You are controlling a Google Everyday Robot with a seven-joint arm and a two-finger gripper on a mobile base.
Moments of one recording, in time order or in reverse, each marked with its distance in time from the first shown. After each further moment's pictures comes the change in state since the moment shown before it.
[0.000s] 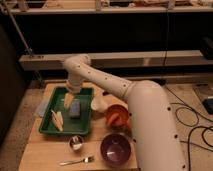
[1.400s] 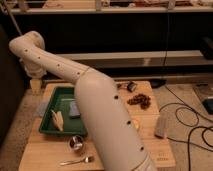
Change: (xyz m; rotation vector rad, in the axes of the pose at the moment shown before) arm 0.177 -0.041 -0.063 -0.186 -0.062 -0.352
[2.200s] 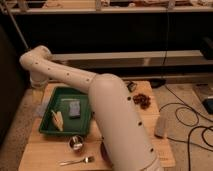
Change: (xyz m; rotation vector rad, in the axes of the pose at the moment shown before) arm -0.008 -0.036 0.066 0.051 0.108 0.007
